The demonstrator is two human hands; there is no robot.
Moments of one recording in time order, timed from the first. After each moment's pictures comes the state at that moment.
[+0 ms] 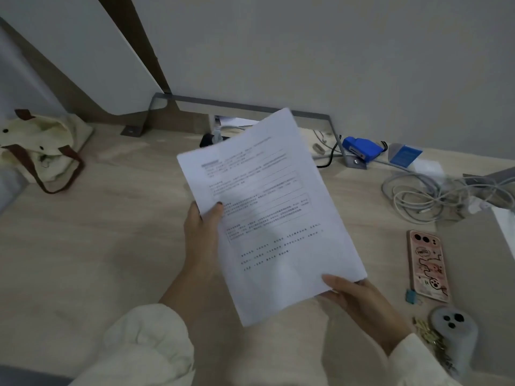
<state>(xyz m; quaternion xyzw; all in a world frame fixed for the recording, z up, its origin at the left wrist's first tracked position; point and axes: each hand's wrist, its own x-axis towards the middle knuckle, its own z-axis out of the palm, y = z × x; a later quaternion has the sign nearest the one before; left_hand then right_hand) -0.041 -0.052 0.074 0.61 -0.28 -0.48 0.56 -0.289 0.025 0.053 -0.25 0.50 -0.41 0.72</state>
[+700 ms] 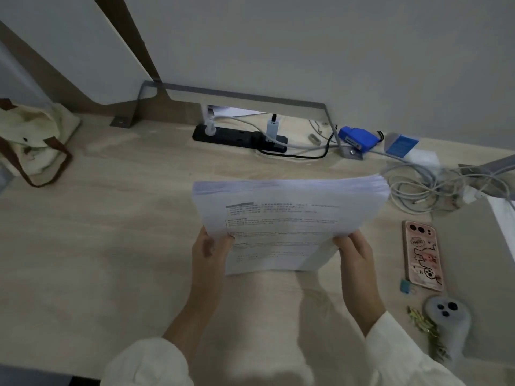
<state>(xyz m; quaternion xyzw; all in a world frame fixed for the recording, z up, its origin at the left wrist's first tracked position) -0.061 0.000 0.061 0.55 -0.37 -0.49 0.57 -0.258 0.004 0.068 -0.38 0.60 -0.55 0.45</state>
